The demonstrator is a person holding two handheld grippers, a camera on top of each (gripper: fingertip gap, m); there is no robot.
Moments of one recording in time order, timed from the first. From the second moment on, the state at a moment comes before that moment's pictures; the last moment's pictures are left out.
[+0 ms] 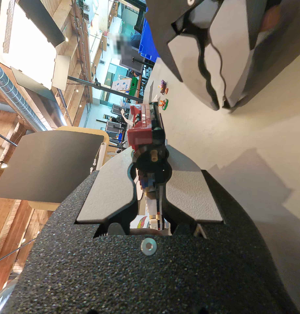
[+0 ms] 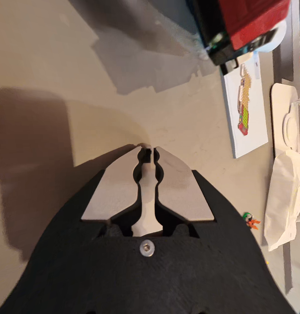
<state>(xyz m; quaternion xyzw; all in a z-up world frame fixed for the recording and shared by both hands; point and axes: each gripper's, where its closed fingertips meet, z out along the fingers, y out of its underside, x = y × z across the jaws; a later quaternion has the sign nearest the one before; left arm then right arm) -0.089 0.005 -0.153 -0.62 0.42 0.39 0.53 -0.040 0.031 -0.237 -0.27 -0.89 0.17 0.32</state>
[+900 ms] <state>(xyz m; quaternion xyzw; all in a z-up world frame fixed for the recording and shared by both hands) -0.088 0.006 -0.158 -0.63 0.43 0.39 0.52 -0.024 0.042 -0.234 -0.40 -0.84 0.33 0.17</state>
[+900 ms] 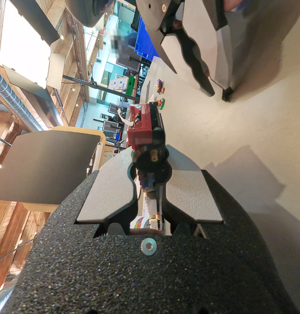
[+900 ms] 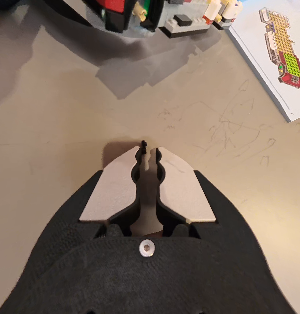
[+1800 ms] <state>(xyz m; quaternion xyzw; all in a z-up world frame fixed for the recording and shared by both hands) -0.085 0.008 -0.161 -0.63 0.43 0.39 0.52 -0.019 0.023 -0.233 -0.32 -0.87 0.31 0.21</state>
